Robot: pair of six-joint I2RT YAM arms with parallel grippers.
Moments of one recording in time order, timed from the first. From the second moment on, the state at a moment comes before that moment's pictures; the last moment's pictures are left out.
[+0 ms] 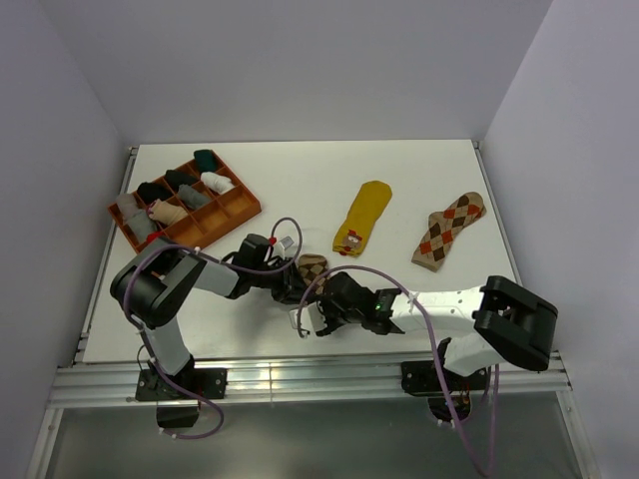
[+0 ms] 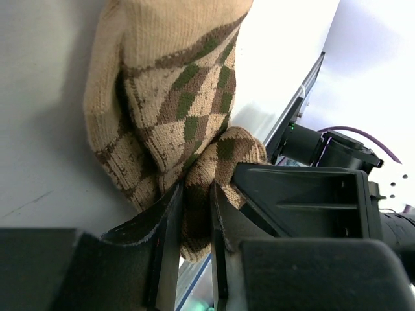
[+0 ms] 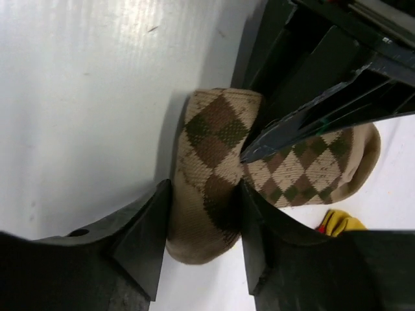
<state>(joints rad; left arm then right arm) -0.58 1.79 0.58 0.44 0.75 -0.96 1.08 1.37 0.53 0.01 -0.05 -0.88</state>
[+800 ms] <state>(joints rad) -0.58 1.36 0.55 0.08 0.18 -0.80 0.87 1.80 1.20 -0.79 -0.44 -0.87</state>
